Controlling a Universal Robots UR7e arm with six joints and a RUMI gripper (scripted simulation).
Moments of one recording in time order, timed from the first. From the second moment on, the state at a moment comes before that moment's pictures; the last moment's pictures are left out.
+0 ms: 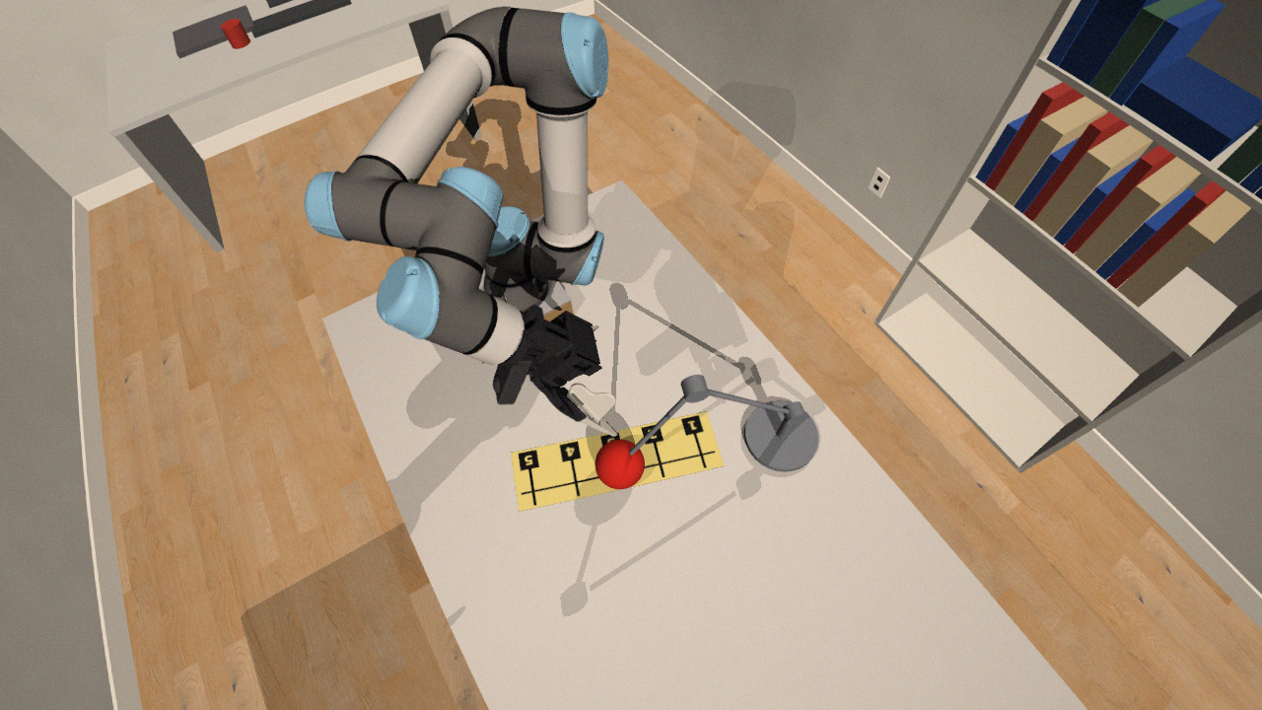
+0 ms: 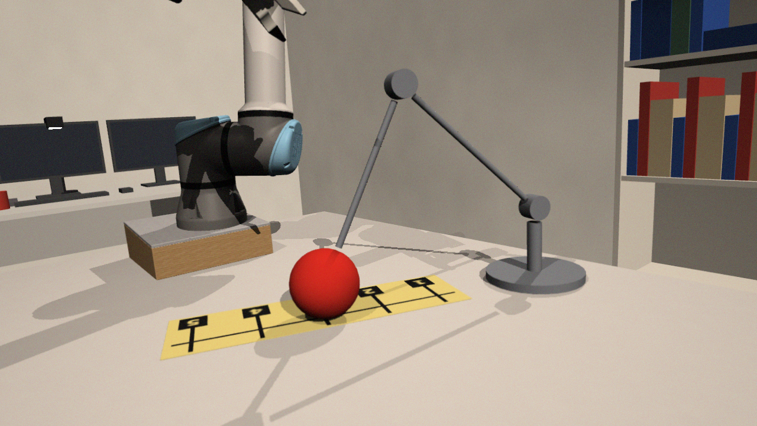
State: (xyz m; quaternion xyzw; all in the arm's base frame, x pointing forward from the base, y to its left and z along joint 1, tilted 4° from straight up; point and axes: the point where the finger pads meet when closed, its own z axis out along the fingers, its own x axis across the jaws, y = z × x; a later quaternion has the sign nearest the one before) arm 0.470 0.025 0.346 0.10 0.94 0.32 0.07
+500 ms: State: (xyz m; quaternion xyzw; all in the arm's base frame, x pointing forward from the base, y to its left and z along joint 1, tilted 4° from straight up) arm 0.467 0.025 0.384 0.10 0.94 0.32 0.07
